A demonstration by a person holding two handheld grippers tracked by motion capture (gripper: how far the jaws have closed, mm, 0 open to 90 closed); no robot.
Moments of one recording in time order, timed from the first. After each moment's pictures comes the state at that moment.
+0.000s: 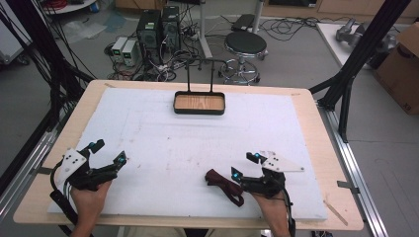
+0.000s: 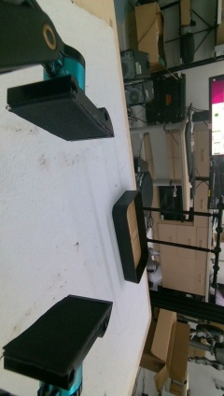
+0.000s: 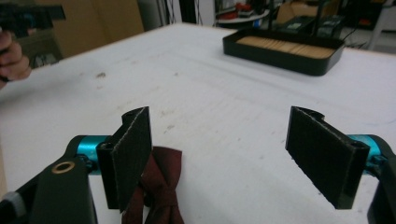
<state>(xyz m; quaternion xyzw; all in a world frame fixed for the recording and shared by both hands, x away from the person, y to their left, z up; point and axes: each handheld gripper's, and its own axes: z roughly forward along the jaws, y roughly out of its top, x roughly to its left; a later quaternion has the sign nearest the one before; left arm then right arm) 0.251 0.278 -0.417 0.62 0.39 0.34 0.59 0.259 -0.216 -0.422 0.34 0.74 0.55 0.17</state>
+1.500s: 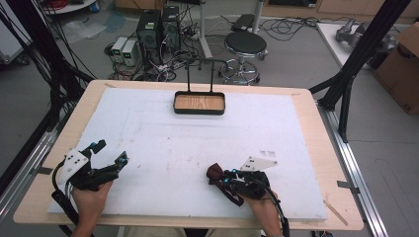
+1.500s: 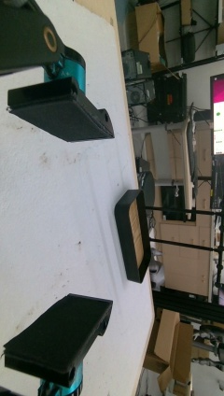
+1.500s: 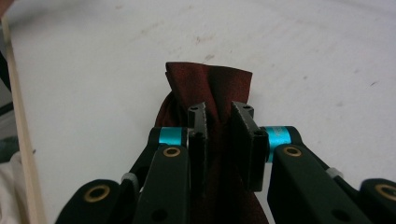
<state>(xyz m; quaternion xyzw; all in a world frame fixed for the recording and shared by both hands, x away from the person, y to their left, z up) 0.252 0.275 -0.418 0.62 0.39 0.35 0.58 0.265 -0.190 -0.439 0.33 0.81 0.47 0.10</state>
